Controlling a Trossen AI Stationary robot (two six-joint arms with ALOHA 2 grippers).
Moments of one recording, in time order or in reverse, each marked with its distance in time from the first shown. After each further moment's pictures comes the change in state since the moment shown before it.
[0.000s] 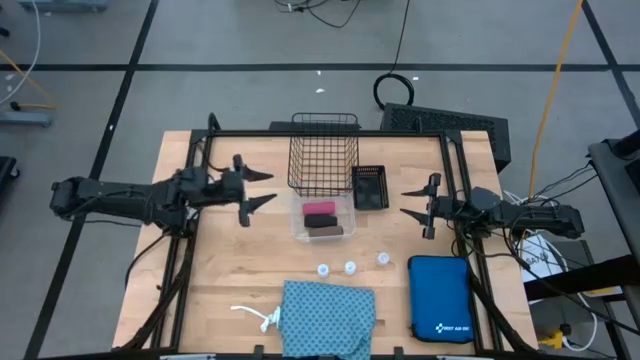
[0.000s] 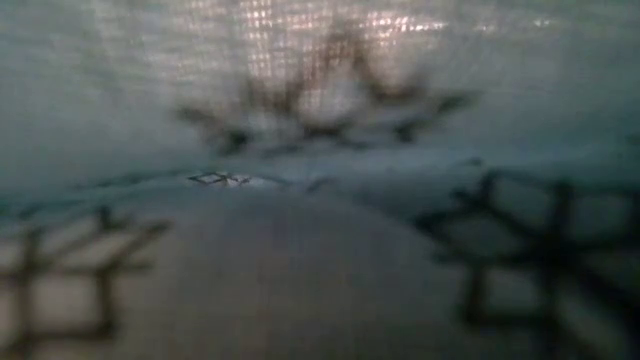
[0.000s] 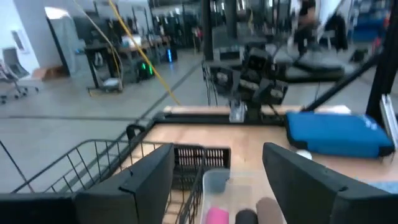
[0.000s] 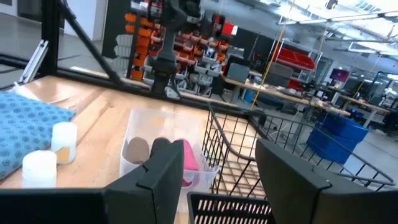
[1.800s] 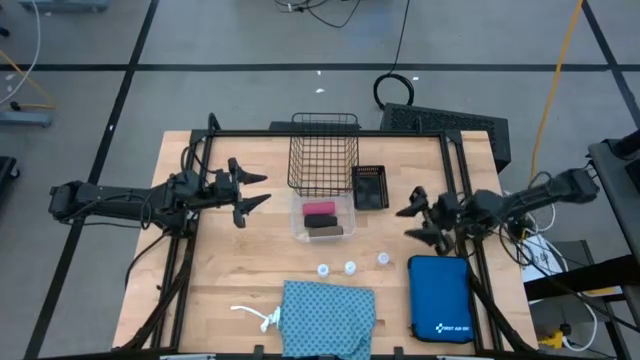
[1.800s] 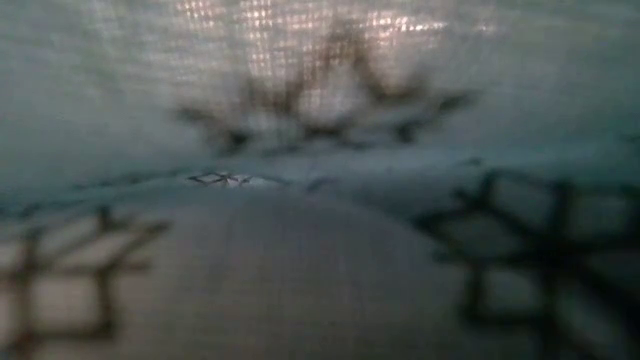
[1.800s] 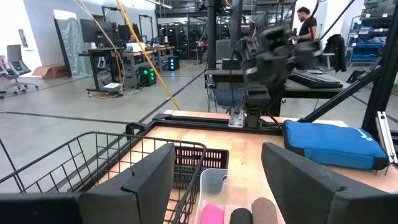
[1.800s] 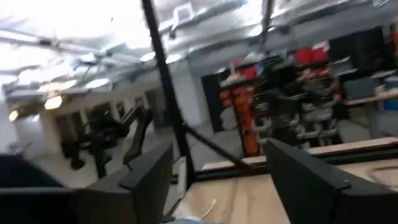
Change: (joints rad) left arm 0.009 -0.080 -0.107 0.069 0.000 -0.056; right arm 0.301 0.576 0.165 0.663 -0.059 0.534
